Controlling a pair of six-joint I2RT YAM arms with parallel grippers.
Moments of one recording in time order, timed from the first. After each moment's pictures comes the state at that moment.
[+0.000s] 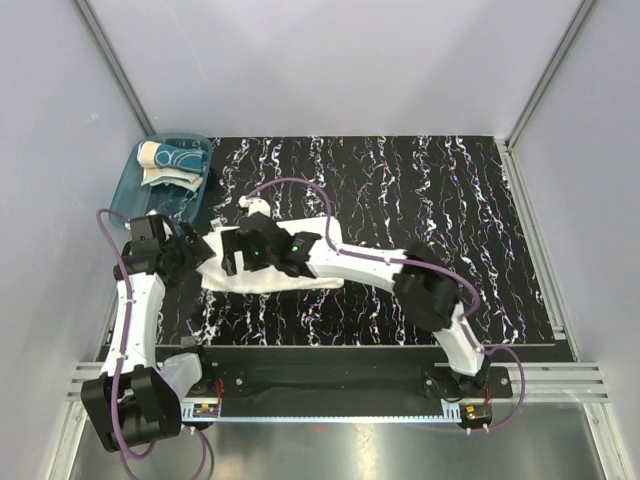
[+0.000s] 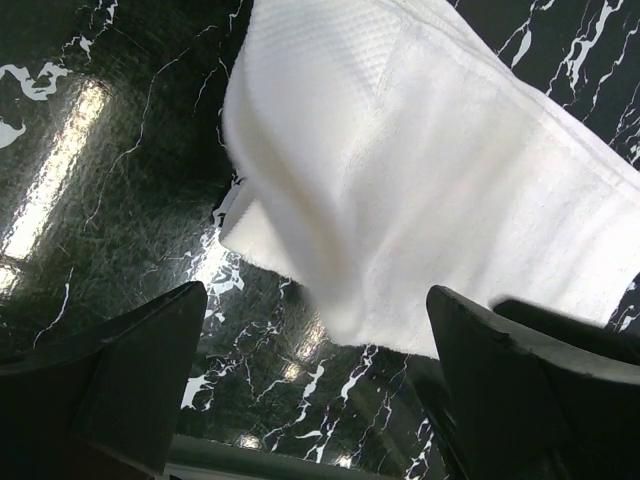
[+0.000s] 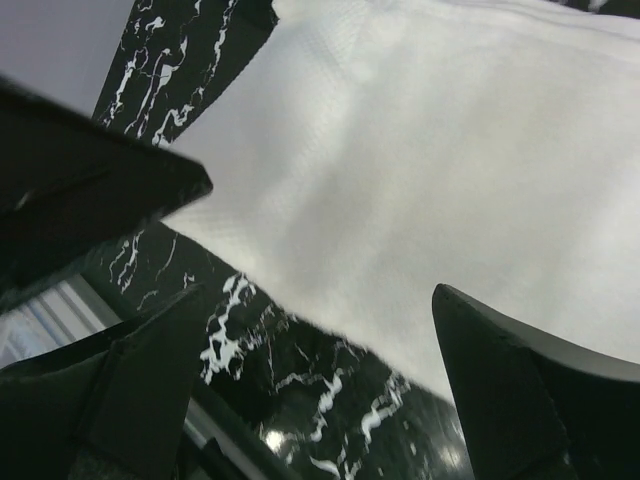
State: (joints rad) left arm 0.23 1.00 0.78 -0.72 0.13 -0.50; right arm 1.10 2.16 1.75 -0.20 0.12 0.66
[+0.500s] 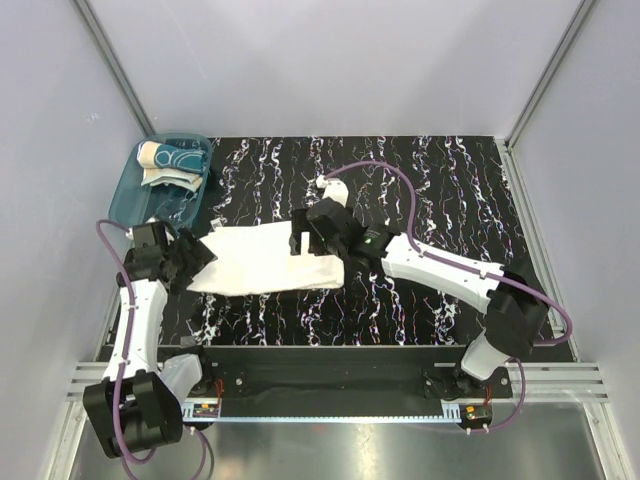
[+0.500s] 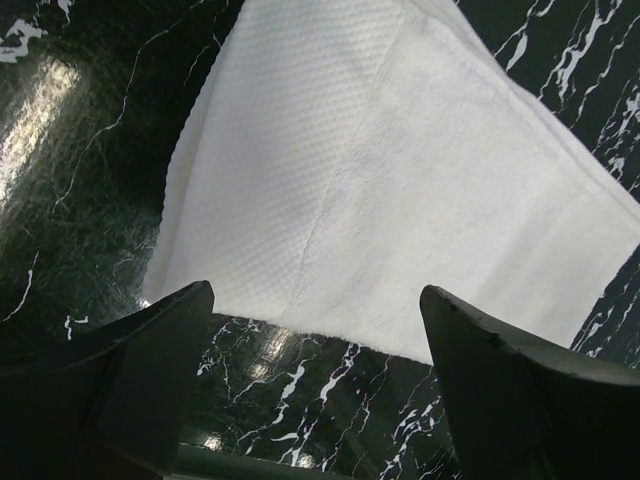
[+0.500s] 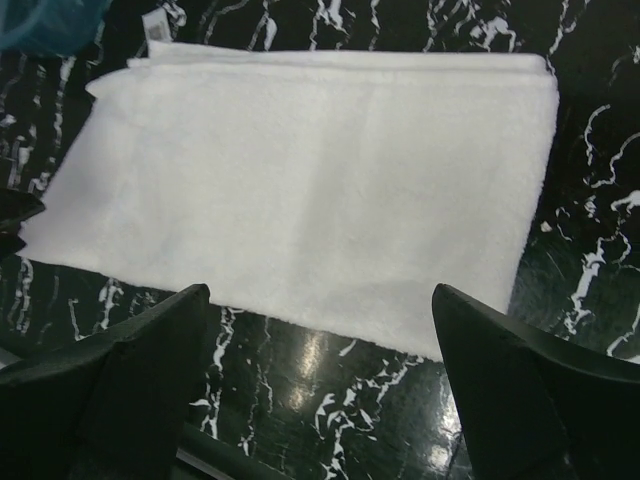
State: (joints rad) left arm 0.23 0.97 0.73 -0.68 0.14 -0.58; right arm 0.96 1.62 1.32 -0.33 0.33 0.67
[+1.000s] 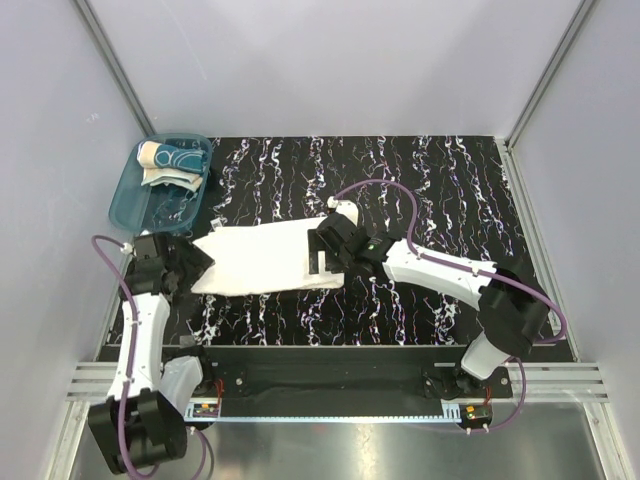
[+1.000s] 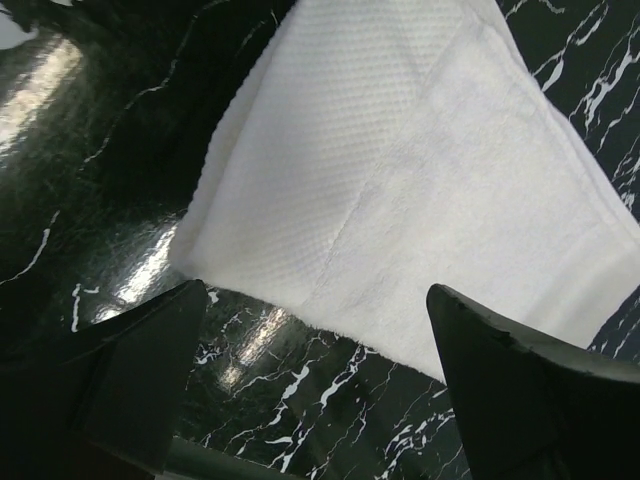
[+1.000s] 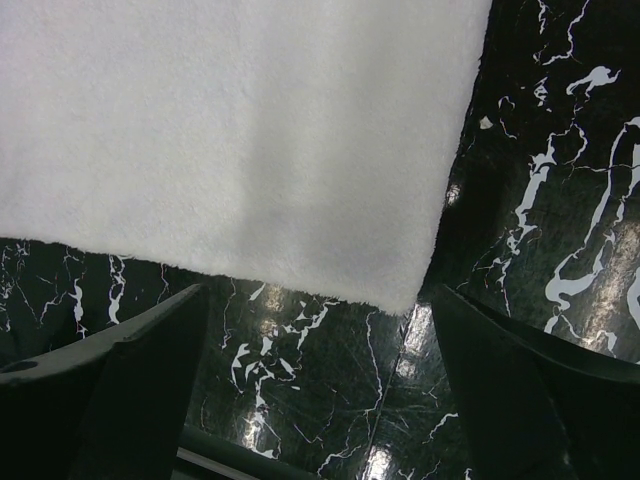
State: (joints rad) left arm 0.23 0.89 0.65 -0.69 0.08 -0.69; right arm 0.92 1.62 1.17 -0.42 0.27 0.69
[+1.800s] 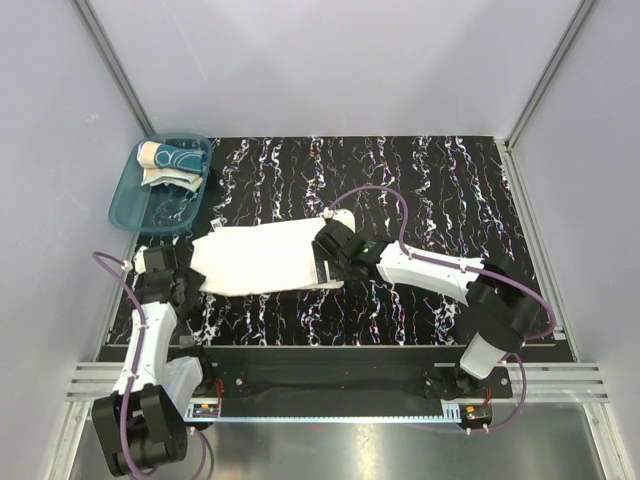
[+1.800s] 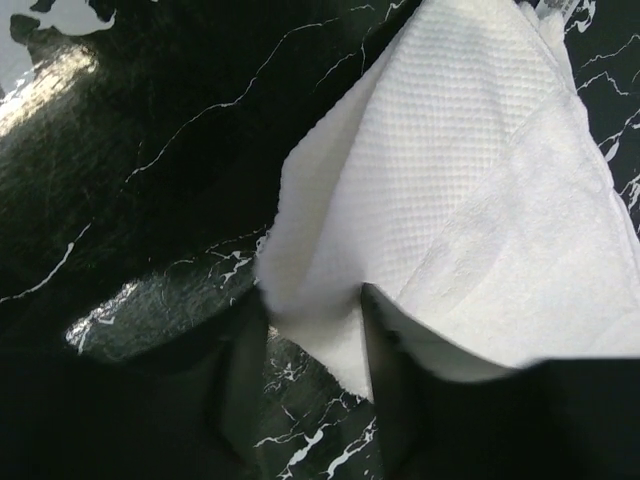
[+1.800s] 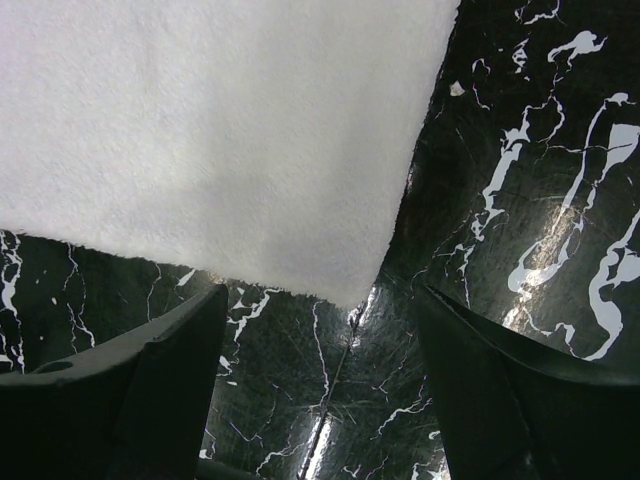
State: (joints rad) left arm 0.23 0.86 0.47 -0.52 -0.05 -0.82; right arm 0.92 1.67 1.14 -0.44 0.28 0.61
